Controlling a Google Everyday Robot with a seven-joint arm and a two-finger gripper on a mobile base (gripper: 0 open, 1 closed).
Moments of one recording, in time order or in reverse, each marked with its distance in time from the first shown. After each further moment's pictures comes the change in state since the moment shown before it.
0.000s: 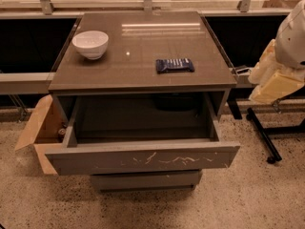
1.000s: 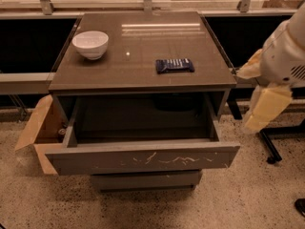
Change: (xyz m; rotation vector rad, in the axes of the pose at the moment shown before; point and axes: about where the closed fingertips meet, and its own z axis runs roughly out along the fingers) arm -0.009 0.010 0.031 -0.050 -0.041 -0.033
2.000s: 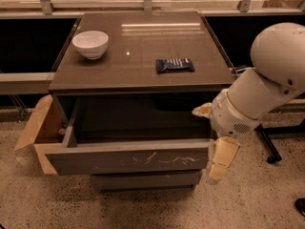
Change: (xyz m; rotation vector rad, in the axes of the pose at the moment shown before) arm -0.037 0.062 0.135 -0.250 -0.189 -0.112
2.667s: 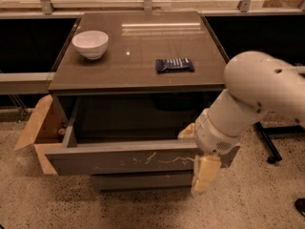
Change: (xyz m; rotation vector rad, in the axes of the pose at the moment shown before) arm 0.002 0.016 0.053 -0.077 0.032 -0.073
